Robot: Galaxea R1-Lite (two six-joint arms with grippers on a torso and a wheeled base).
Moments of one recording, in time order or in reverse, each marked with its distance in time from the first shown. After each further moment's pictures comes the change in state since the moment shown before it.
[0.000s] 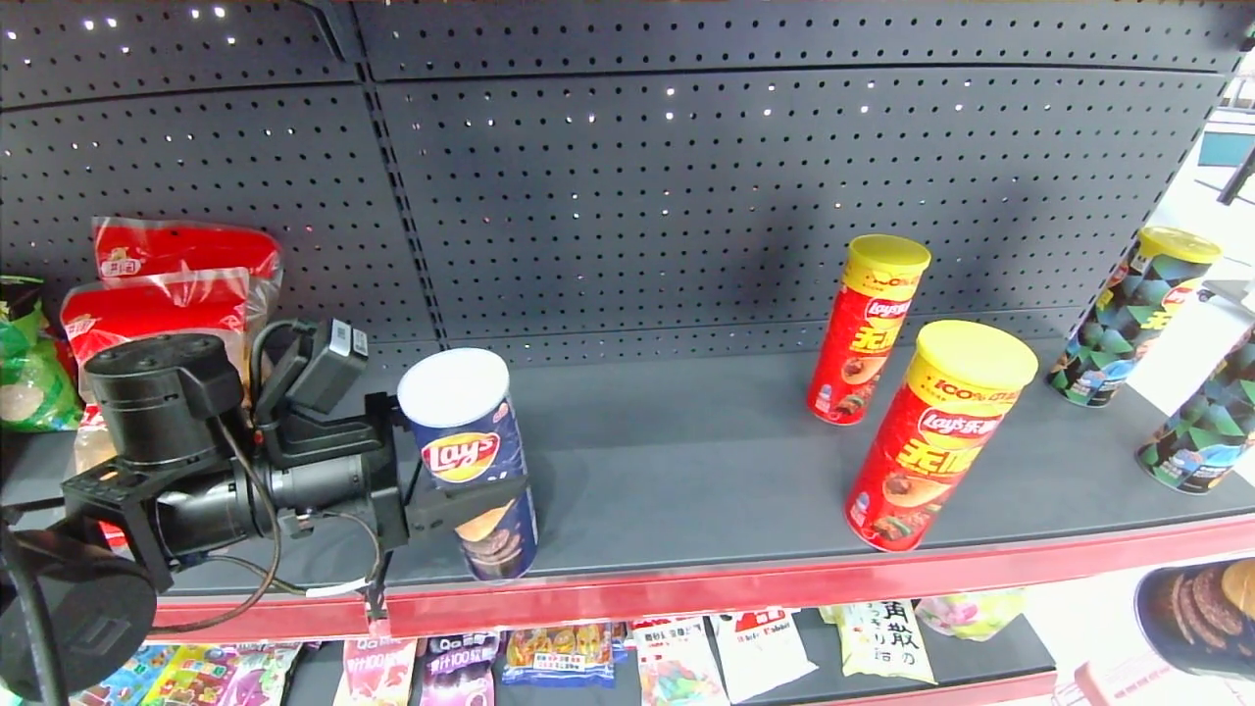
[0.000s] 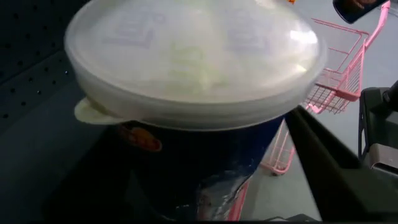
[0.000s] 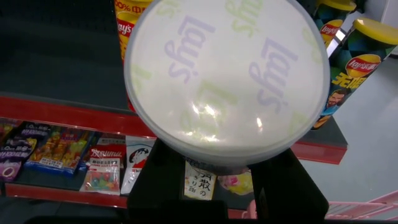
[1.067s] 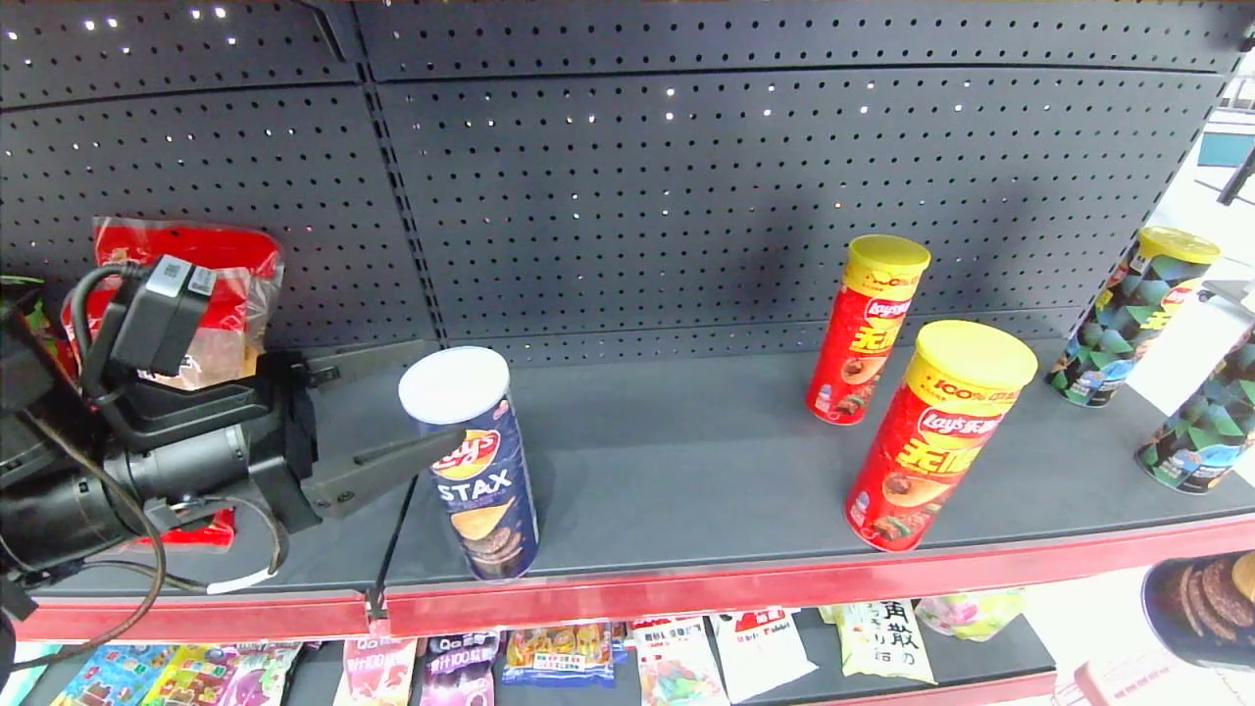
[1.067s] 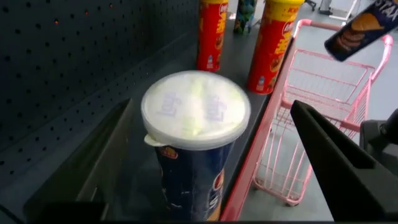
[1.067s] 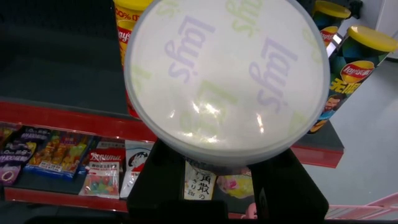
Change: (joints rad) left arm 0.068 -0.221 0.039 -0.033 0.000 -0.134; right arm 0.000 0.005 -0.023 0.004 0.000 -0.003
